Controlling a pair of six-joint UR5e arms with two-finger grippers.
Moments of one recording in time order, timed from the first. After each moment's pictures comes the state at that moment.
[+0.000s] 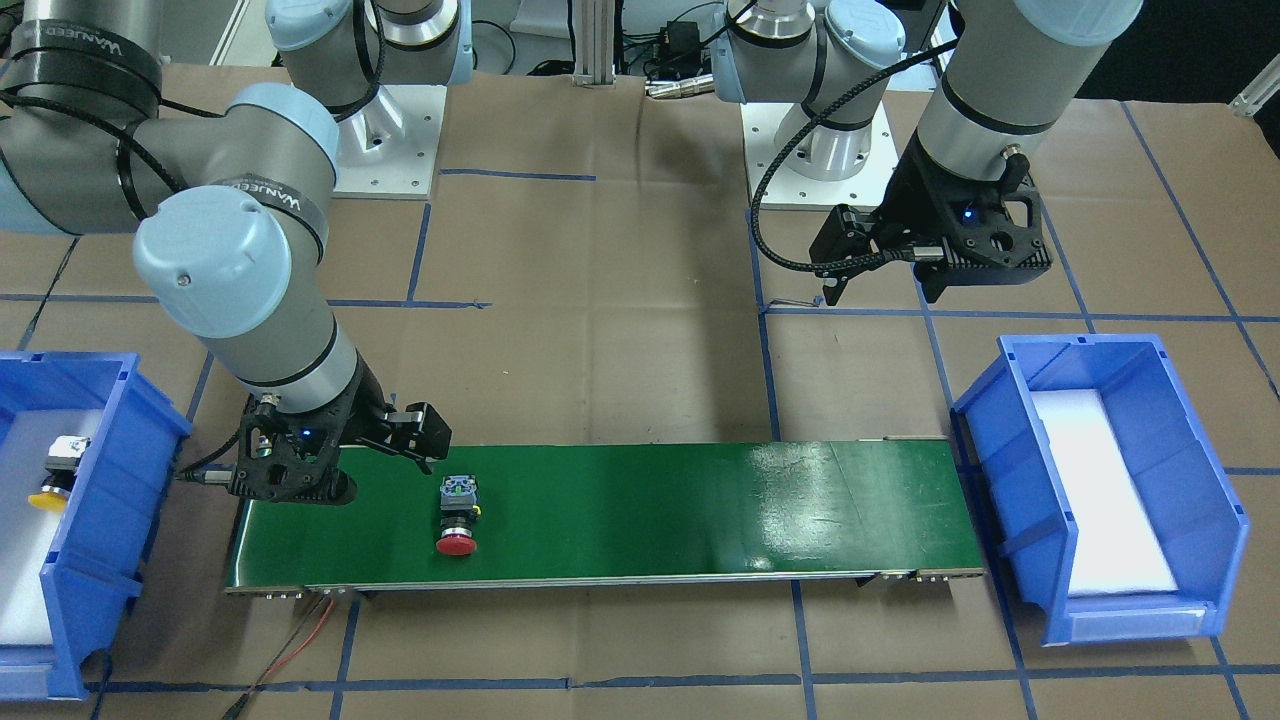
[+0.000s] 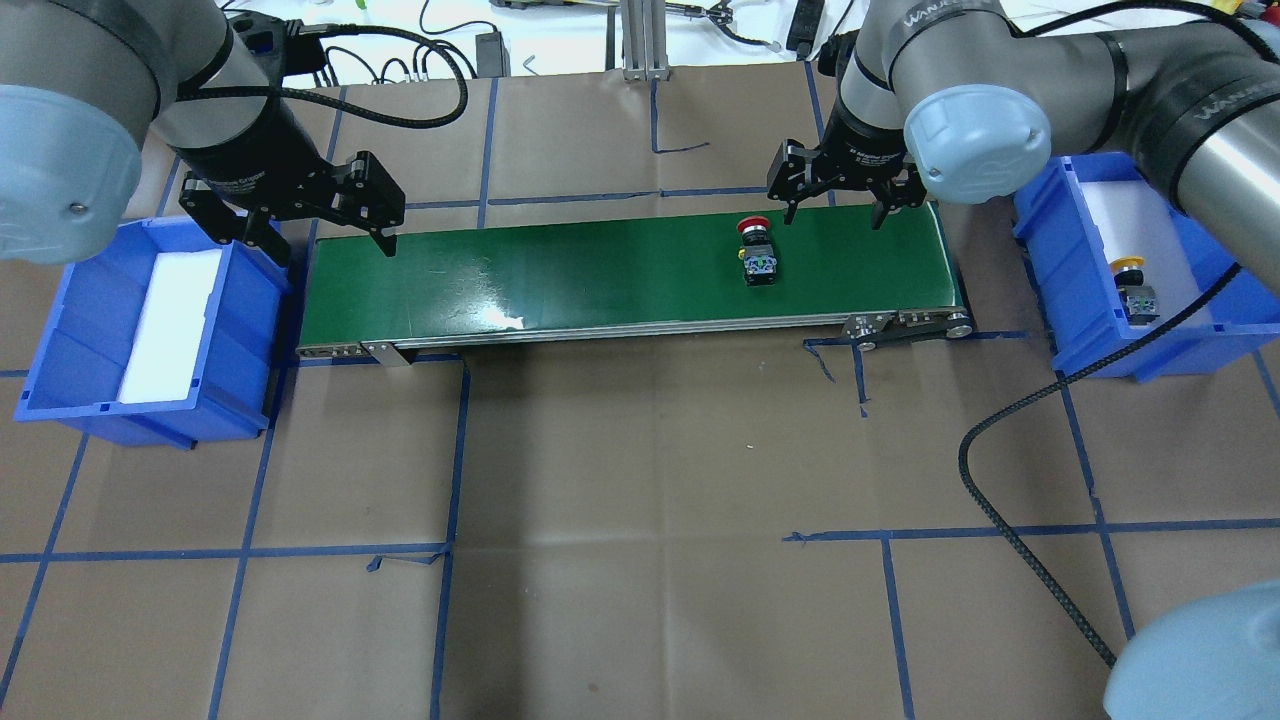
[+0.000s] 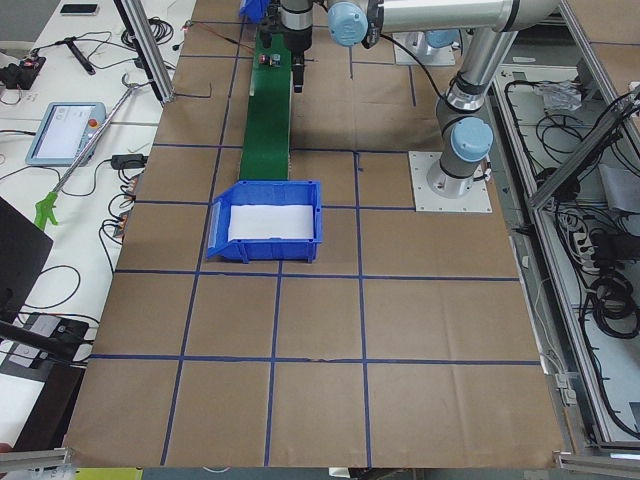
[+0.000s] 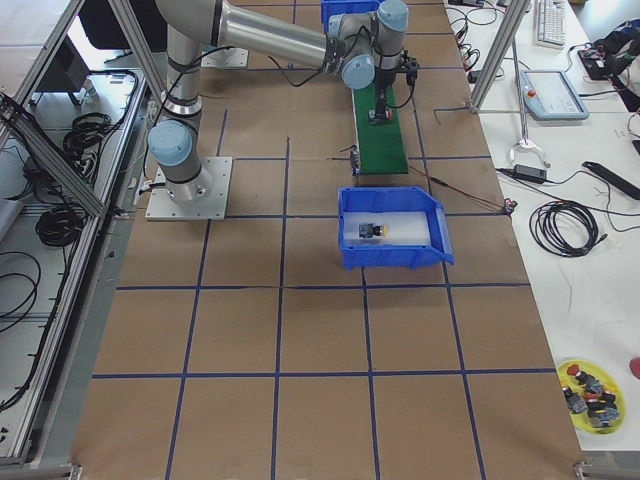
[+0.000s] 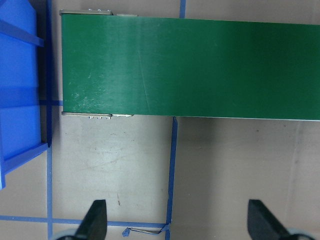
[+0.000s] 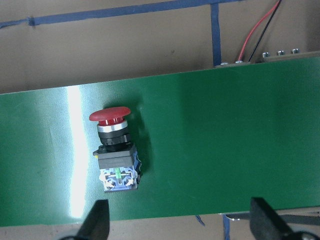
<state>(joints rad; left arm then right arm) -1.53 -1.59 -1.62 -1.48 1.56 -0.02 1.63 -1.21 1.56 -1.96 -1.51 0.14</state>
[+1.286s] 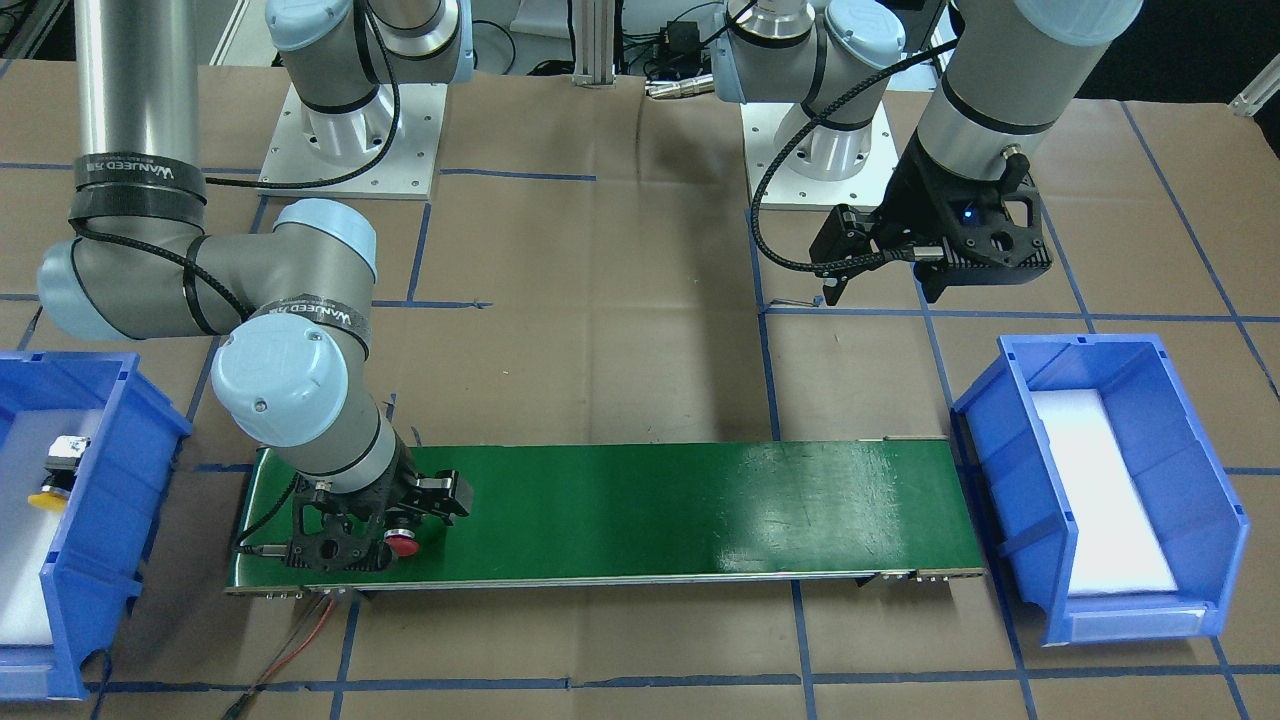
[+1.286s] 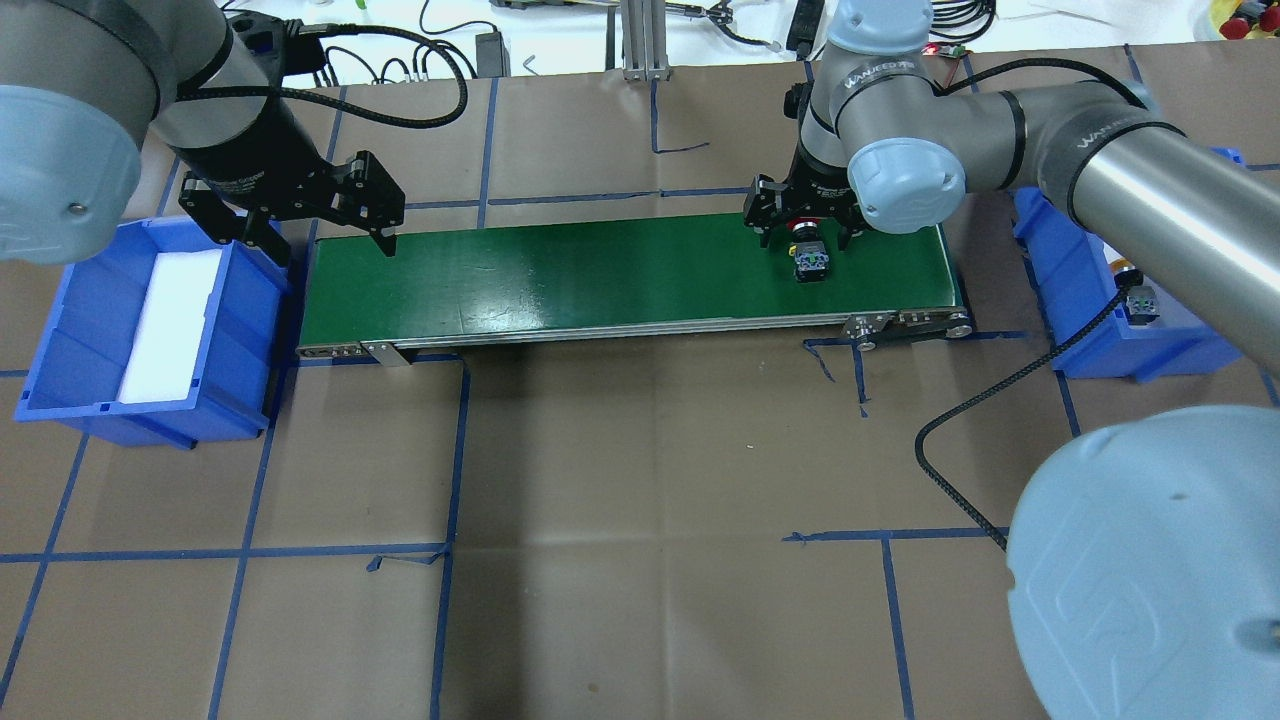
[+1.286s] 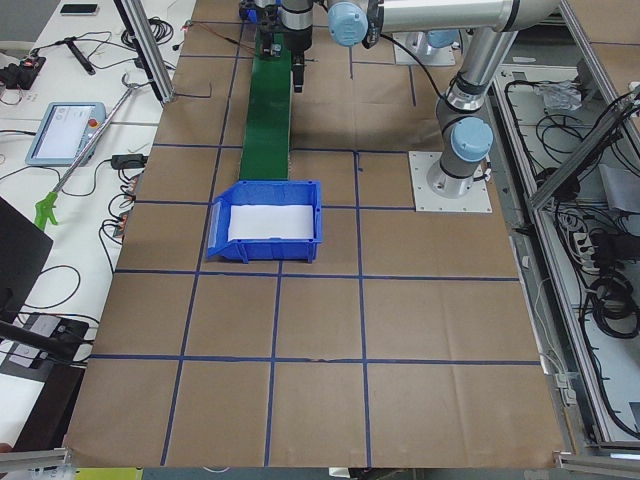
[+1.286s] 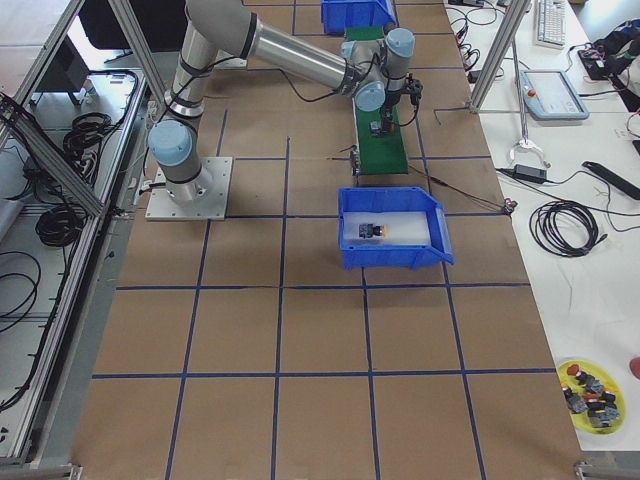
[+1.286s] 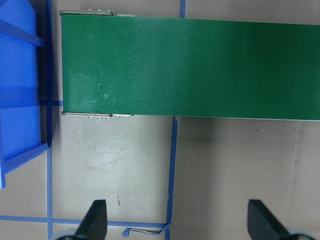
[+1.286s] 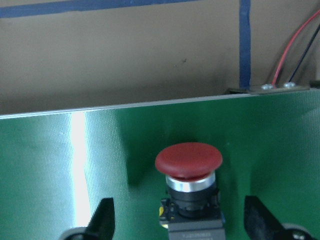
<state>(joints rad) -1.53 -1.59 -1.62 -1.48 1.56 -0.02 1.65 -1.07 1.55 -2.06 -1.53 0.14</state>
